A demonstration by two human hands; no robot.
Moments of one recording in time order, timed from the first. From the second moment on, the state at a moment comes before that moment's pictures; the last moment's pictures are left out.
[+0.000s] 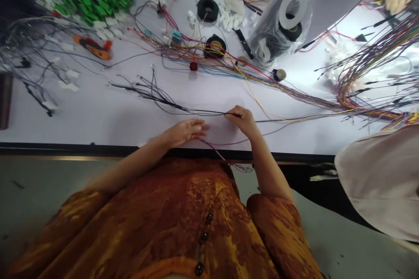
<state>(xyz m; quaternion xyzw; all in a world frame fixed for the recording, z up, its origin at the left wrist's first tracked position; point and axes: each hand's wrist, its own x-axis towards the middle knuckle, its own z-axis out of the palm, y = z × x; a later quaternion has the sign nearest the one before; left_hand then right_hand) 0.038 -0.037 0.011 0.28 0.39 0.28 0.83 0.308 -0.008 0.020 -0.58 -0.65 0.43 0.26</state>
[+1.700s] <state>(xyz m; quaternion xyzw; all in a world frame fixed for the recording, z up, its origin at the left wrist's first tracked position) 0.094 -0.027 0.027 0.02 0.36 0.34 0.87 0.292 0.000 0.021 -0.59 -0.40 0.56 0.43</state>
